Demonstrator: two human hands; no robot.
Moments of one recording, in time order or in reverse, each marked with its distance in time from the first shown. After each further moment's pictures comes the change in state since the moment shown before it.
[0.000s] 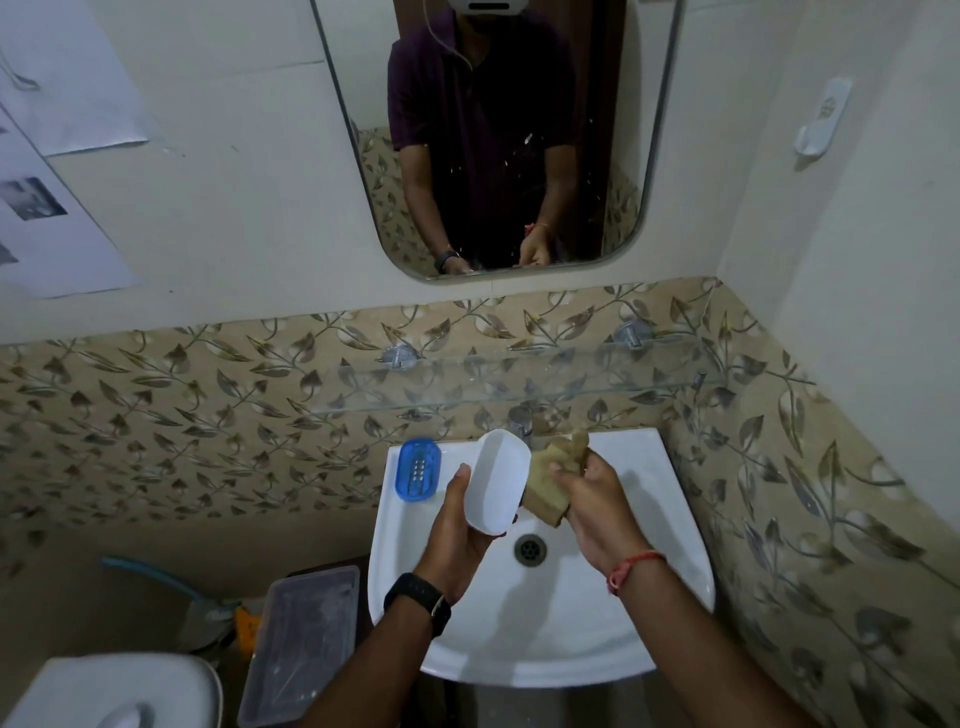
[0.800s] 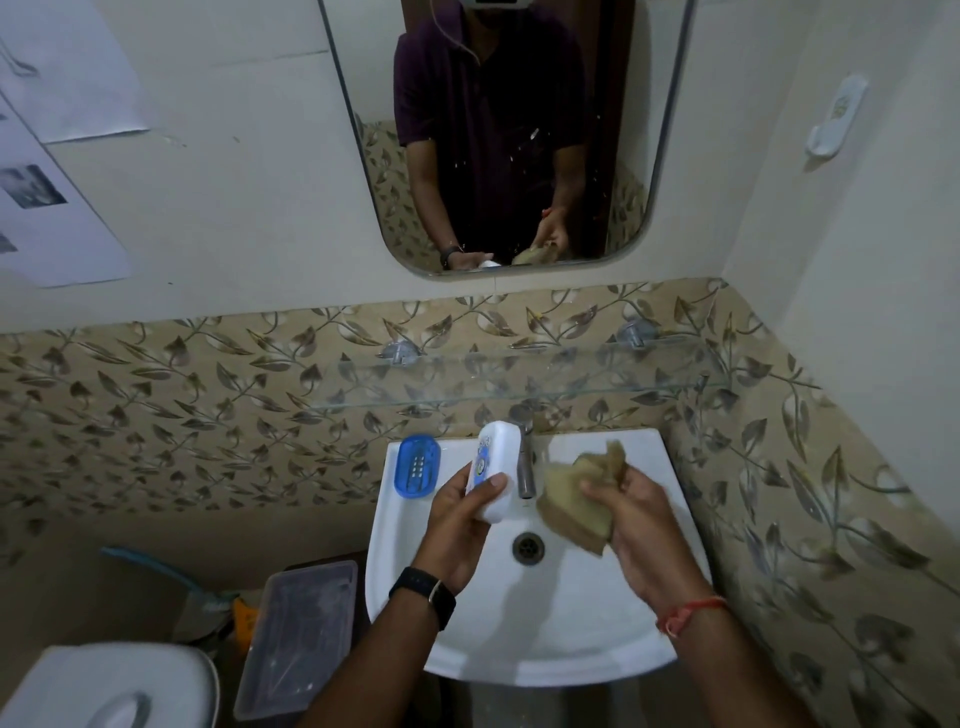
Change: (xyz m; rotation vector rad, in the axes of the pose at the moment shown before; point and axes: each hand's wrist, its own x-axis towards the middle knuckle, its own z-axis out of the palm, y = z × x) left_hand 0.006 0.003 0.005 0.045 -0.048 0.094; right_hand -0.021 -0.005 -0.038 0.163 -0.026 -0.016
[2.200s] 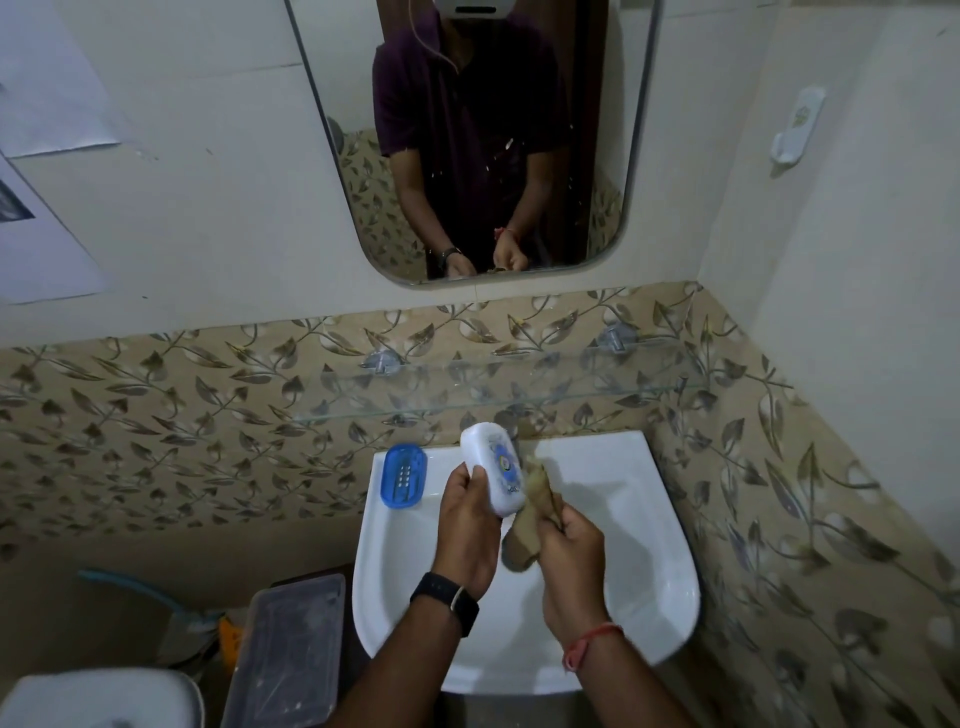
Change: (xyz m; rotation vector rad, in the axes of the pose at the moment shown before) left_hand 0.006 -0.012 0.042 -0.124 0.200 0.070; right_hand -0.018 0.054 0.046 -0.020 0.232 -0.075
